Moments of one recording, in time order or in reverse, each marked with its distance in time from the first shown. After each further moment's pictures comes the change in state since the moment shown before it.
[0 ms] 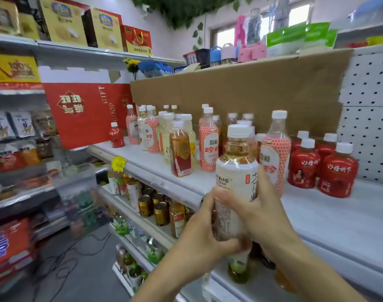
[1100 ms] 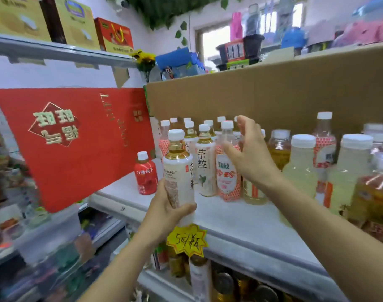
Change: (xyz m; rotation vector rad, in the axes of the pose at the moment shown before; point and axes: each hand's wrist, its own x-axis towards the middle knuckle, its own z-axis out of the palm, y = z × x) left_hand 0.273 -0.247 -0.495 0.069 0.232 0.088; right_hand 0.409 0.111 0.353 -0.578 0.255 -0.132
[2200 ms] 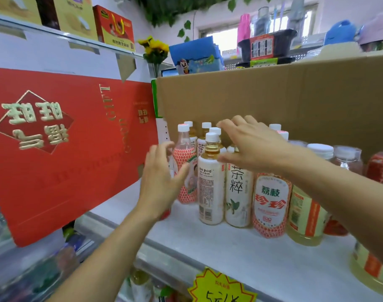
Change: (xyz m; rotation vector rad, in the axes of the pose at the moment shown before) left_hand 0.148 -0.019 -0.056 0.413 0.318 0.357; right_hand 0.106 -0.022 0.074 -0.945 -0.378 -0.304
